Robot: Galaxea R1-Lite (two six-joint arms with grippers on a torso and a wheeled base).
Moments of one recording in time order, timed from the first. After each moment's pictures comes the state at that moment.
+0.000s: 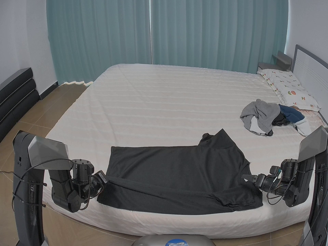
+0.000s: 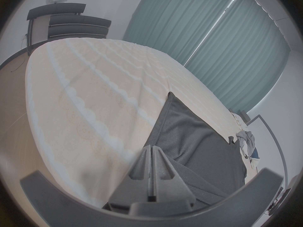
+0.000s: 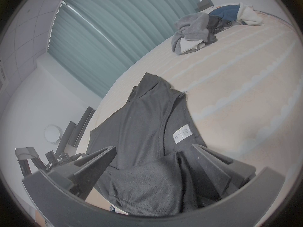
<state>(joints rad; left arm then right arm) -0.16 2.45 -0.53 -1.32 0.09 -0.72 -0.09 2.45 -0.33 -1.55 0.47 0.46</state>
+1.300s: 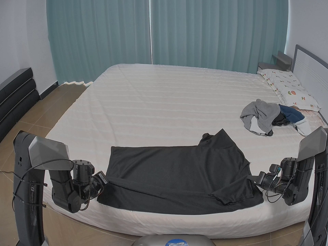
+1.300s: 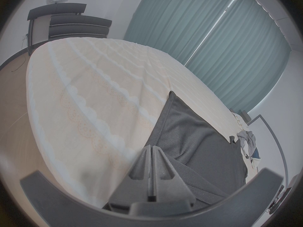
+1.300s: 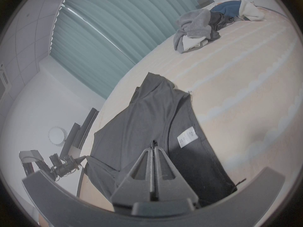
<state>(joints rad) -0.17 2.46 -0.53 -1.32 0.10 -0.72 -0.10 2.46 -0.37 -1.55 0.51 0.49</state>
